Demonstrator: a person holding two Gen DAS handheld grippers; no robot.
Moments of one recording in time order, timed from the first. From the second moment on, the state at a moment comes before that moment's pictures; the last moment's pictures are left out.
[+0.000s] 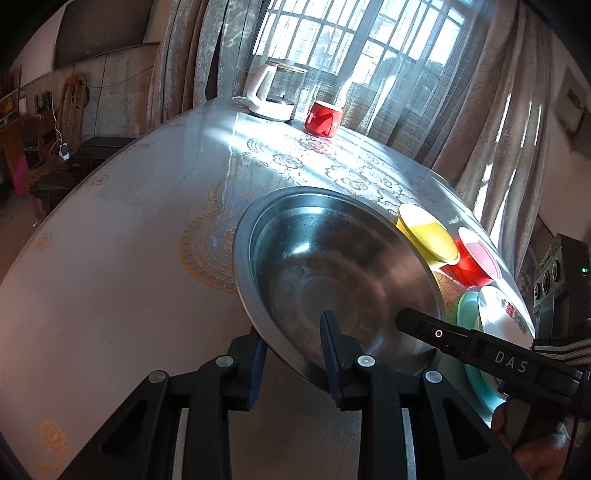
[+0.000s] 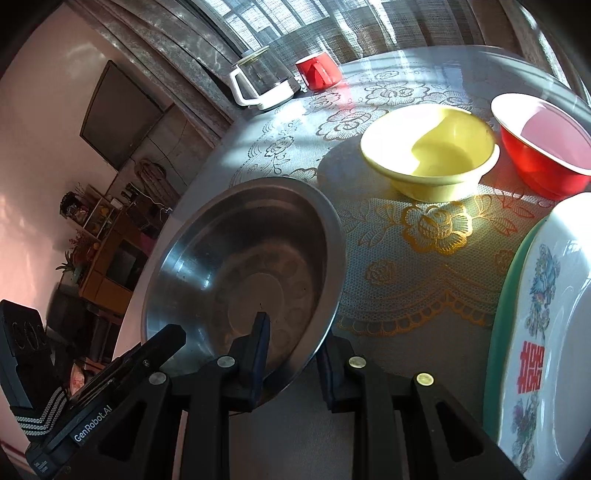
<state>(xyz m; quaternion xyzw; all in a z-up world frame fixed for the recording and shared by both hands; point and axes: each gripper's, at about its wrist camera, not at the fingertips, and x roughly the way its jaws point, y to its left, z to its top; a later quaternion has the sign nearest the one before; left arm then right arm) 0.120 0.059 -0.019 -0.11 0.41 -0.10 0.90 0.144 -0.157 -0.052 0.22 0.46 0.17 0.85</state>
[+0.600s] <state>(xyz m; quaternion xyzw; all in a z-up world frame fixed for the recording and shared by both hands) 0.077 0.073 -0.023 -0.13 0.42 -0.10 0.89 0.127 -0.149 -0.052 0.20 0.46 0.20 0.84</state>
